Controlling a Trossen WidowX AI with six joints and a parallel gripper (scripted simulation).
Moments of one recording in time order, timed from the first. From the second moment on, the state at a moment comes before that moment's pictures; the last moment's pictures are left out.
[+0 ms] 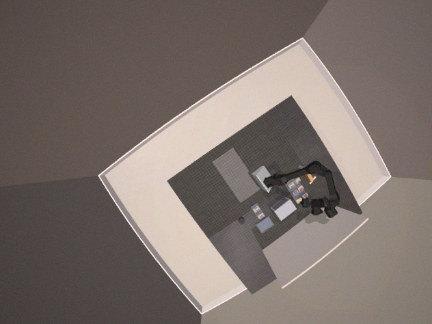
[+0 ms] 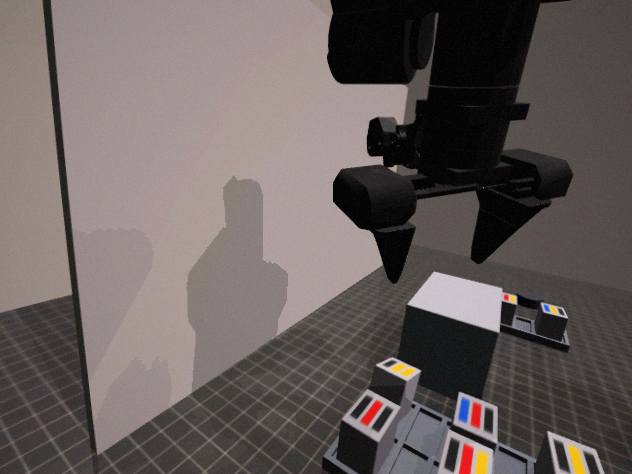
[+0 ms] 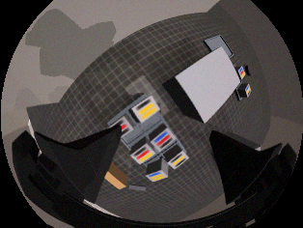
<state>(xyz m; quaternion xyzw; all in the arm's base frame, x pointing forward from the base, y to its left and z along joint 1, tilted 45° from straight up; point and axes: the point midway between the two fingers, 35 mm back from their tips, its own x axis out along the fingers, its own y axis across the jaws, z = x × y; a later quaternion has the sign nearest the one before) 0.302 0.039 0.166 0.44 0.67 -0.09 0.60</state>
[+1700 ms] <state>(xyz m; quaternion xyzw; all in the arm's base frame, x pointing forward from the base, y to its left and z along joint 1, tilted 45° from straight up) 0.323 0.008 0.162 0.07 0.55 0.40 0.73</state>
